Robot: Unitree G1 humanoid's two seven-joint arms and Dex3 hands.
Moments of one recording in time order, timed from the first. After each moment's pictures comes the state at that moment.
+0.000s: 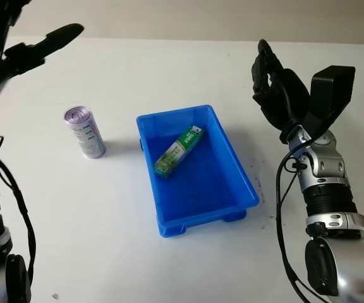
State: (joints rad) left arm -0.56 0.55 0.41 -0.08 0.15 0.19 -0.38; right arm -0.78 -0.31 -0.16 0.56 0.15 0.12 0.30
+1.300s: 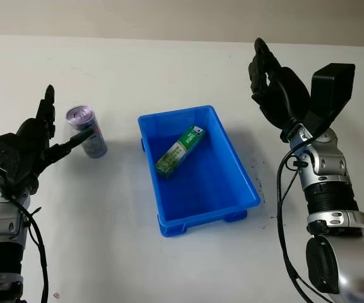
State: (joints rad) left arm -0.40 0.50 0.21 0.47 0.00 -0.11 -0.28; right arm -0.79 -0.31 -0.16 0.56 0.15 0.12 0.32
